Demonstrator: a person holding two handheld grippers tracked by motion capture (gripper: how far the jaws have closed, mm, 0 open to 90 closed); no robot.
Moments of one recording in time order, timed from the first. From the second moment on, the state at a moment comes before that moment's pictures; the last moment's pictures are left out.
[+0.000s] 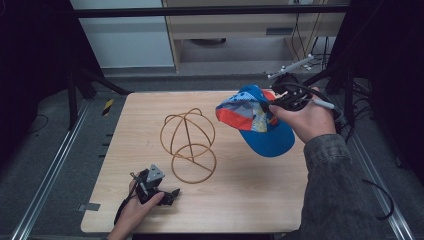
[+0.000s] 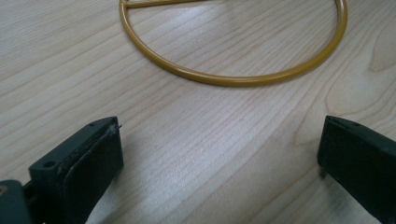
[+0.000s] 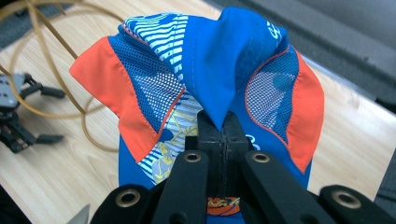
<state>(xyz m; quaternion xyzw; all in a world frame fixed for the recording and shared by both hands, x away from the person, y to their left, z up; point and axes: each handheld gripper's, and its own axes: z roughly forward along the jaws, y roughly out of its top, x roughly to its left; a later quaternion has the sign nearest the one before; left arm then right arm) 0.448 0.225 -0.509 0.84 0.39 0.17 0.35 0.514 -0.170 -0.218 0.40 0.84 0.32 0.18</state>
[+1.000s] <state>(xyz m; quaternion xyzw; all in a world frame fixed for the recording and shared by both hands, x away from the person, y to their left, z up) 0.446 0.228 -0.509 0.84 0.38 0.17 0.35 0.510 -0.037 -0.188 0.23 0.89 0.36 0.18</state>
